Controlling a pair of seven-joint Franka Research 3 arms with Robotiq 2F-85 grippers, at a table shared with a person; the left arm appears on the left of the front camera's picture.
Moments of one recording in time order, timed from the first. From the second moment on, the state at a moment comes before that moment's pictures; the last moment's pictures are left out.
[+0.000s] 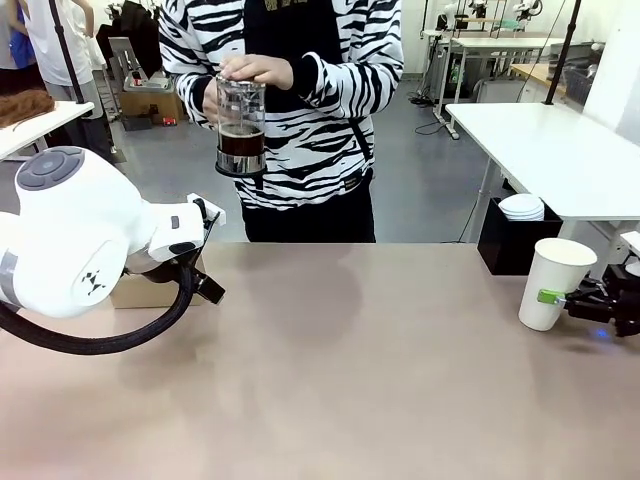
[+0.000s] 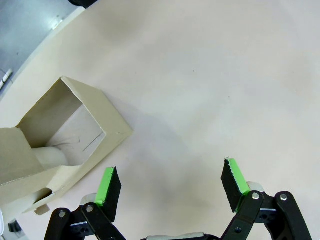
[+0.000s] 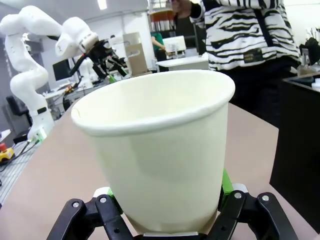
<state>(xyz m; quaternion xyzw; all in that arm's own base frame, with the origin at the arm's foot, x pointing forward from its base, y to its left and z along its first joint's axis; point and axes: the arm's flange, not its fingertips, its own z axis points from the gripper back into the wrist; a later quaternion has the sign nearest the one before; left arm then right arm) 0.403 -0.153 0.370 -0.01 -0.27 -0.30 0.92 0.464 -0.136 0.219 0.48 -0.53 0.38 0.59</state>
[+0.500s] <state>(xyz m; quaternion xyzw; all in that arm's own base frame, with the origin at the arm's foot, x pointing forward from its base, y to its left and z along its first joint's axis) 0.403 -0.154 0.370 -0.01 -0.27 -0.30 0.92 0.451 -0.026 0.315 0.49 -0.55 0.31 0.60</state>
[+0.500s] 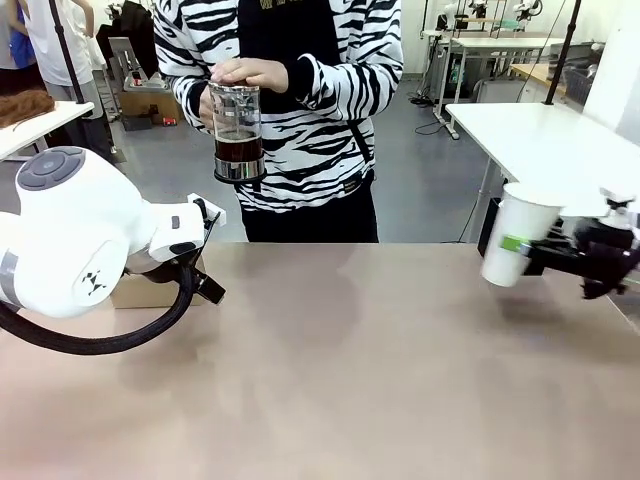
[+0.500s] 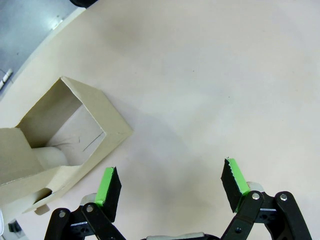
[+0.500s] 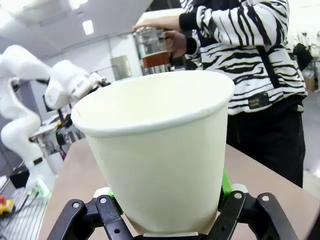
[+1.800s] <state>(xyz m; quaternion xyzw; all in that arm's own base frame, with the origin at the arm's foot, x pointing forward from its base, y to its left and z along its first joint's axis) 0.403 -0.153 0.370 -0.01 -0.27 -0.30 0.92 0.574 0.139 0.251 0.36 -0.65 0.27 0.61</state>
